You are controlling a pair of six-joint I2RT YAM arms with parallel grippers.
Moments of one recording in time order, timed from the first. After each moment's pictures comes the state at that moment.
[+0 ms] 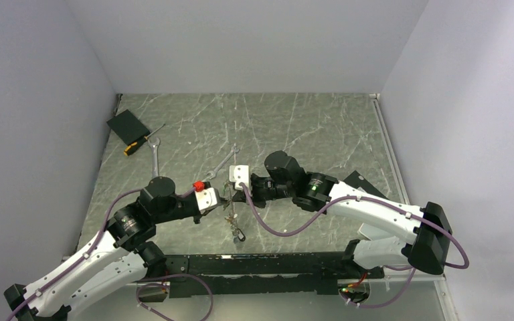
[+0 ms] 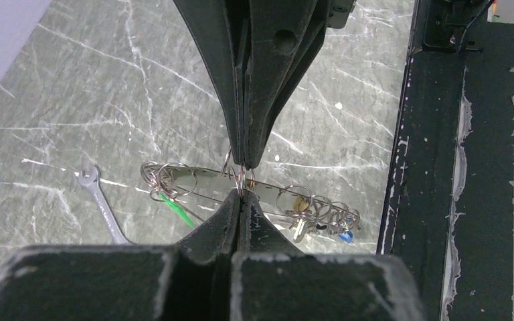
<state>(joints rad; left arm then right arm) -0.80 0.59 0.62 -0.36 0.38 0.34 1.03 1.26 0.99 -0.21 -0.44 -0.38</state>
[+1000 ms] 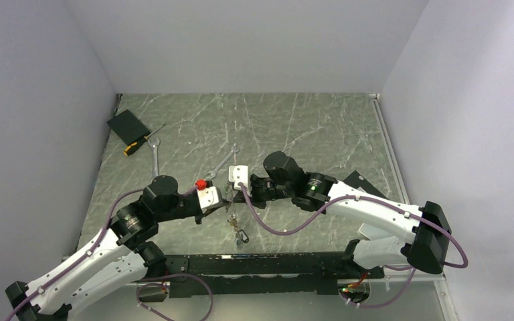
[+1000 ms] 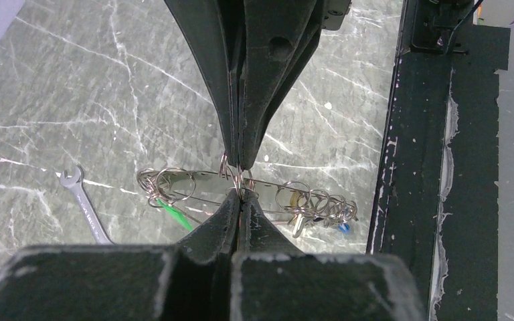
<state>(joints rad) -0.80 0.61 0.62 -0.35 0.41 0.32 1.03 1.27 0.99 -0.23 -0.42 -0.37</state>
